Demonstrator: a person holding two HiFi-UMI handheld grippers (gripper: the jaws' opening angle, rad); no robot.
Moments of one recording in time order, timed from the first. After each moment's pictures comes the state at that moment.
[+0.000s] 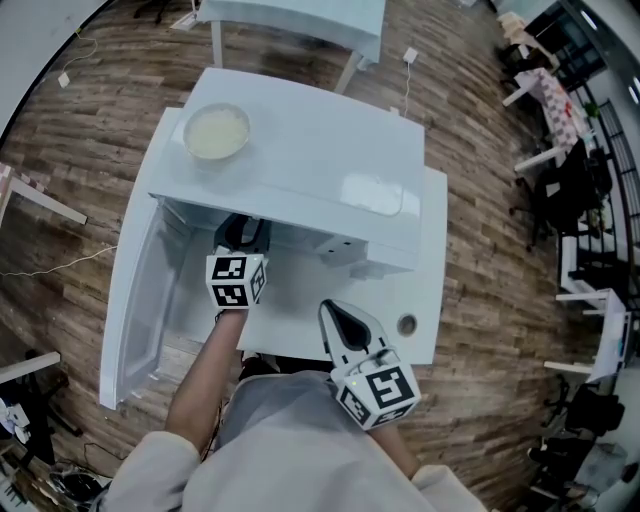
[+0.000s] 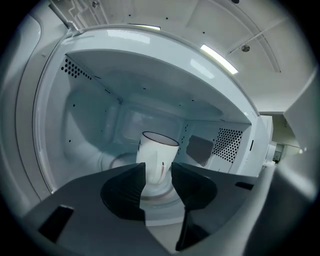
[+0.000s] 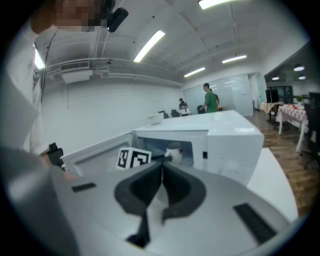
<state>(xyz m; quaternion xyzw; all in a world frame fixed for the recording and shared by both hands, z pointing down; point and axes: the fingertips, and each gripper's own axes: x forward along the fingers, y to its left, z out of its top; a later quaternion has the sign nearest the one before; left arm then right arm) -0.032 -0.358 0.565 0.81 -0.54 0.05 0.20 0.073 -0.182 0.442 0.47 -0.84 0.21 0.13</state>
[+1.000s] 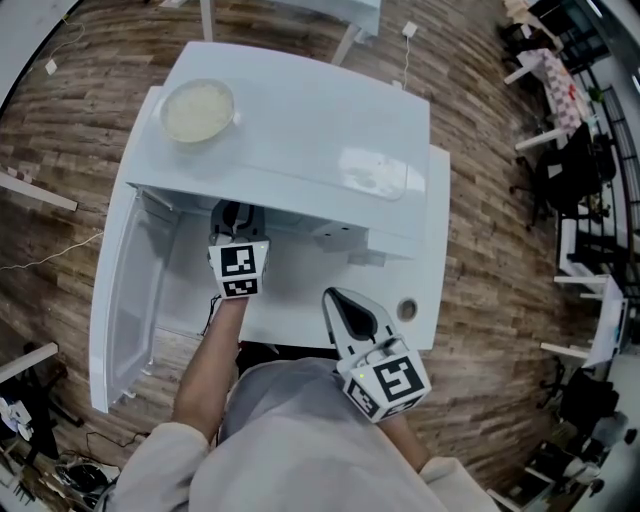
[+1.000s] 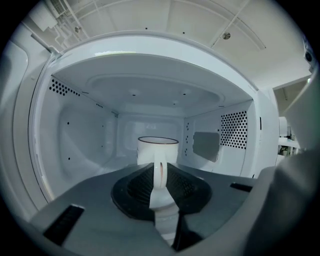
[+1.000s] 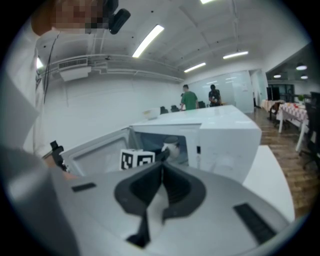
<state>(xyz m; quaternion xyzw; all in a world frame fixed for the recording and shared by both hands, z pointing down) -0.026 -0.373 0.564 0.81 -0.58 0.07 0.09 0.086 -0.187 0.455 0.47 -0.84 0.22 0.16</state>
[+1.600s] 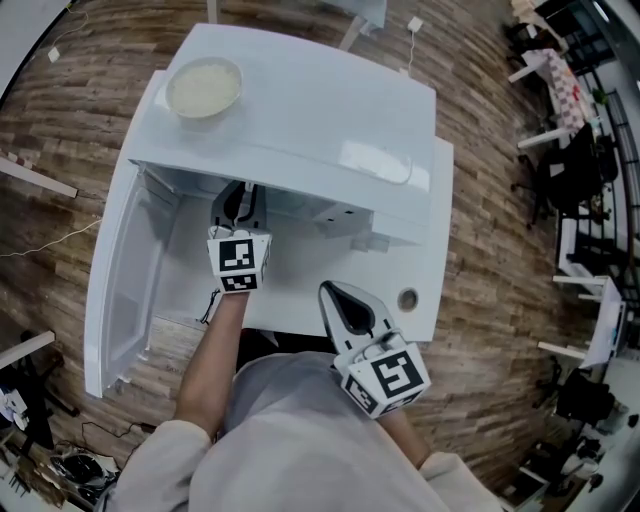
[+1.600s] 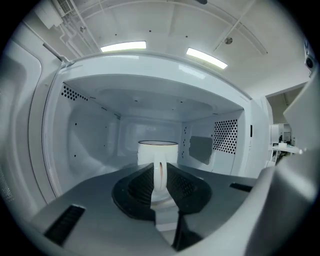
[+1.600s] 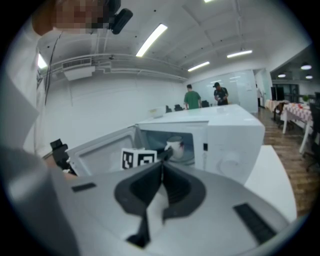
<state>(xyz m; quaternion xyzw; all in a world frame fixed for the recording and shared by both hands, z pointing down) -0.027 -0.355 0.557 0.81 -0.58 0.05 0.09 0.076 -0.173 0.457 0.45 -0.85 0.22 0.16</state>
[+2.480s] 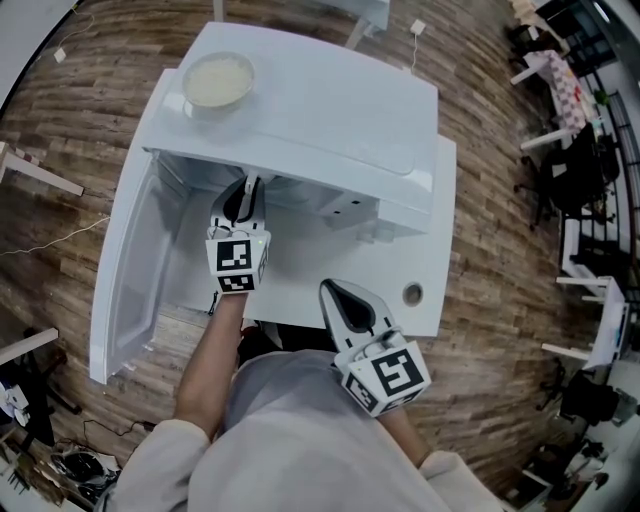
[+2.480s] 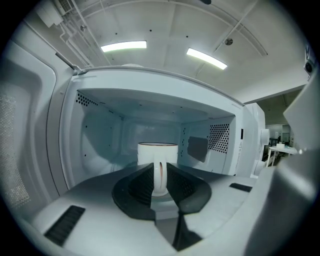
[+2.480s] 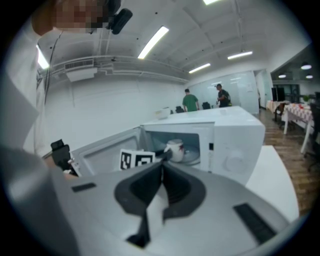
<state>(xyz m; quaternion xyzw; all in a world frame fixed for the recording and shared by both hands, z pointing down) -0.043 -0.334 0.552 0.81 -0.58 0.05 0.10 0.064 -0.157 0.449 0.45 -0.86 0.21 0.15</state>
